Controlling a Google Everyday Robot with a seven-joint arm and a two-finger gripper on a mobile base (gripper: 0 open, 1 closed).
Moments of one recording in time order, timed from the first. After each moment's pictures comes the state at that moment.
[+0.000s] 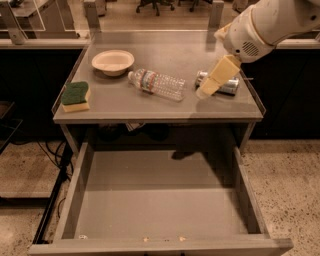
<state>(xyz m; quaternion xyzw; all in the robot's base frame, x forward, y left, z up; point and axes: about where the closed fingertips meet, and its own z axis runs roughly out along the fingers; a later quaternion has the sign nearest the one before) 0.602 -0.117 0.963 -0.58 0.73 0.06 0.35</state>
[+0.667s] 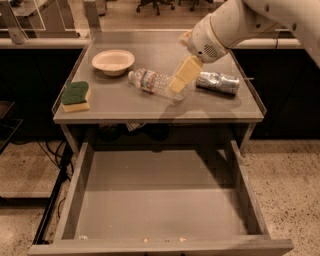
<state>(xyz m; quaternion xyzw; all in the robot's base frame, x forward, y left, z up) 0.640 -0.044 0.938 -0.61 0.69 0.14 0.36</state>
